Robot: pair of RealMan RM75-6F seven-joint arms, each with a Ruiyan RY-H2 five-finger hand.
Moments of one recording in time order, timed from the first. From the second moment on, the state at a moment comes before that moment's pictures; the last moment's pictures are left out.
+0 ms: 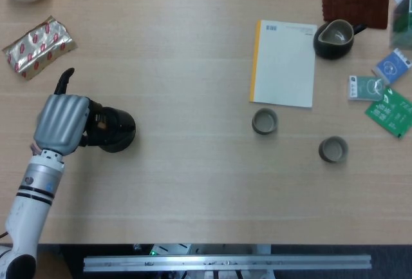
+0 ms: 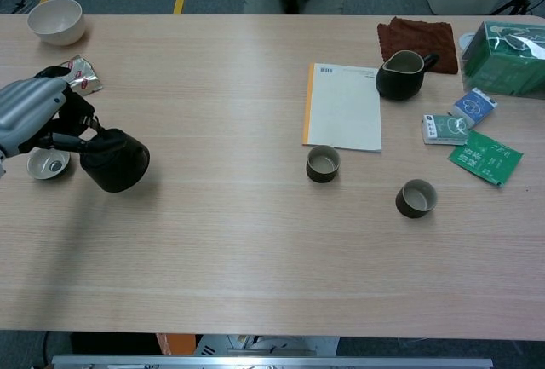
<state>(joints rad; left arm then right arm) -0.37 -1.37 -0.06 -1.72 1.28 1.22 0.31 -0.01 -1.10 0.05 -1.39 -1.62 1.60 0.29</state>
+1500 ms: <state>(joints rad) -0.32 -1.45 -0.13 -1.70 1.23 1.39 0.41 0.05 -1.08 0.02 -1.45 -1.66 1.58 0.19</state>
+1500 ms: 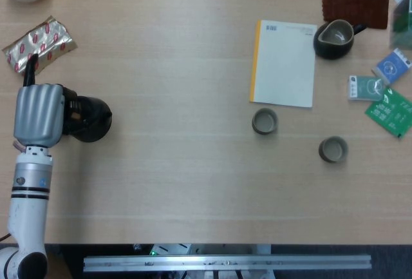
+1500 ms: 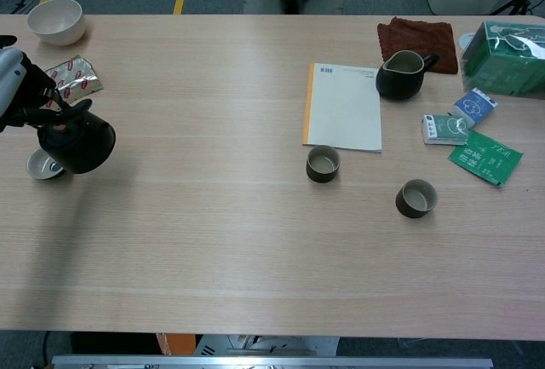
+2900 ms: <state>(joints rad) -0.29 -1.37 -0.08 -1.75 1.45 1.45 0.37 0.37 -1.10 0.04 -1.72 -1.70 1.11 -0.24</state>
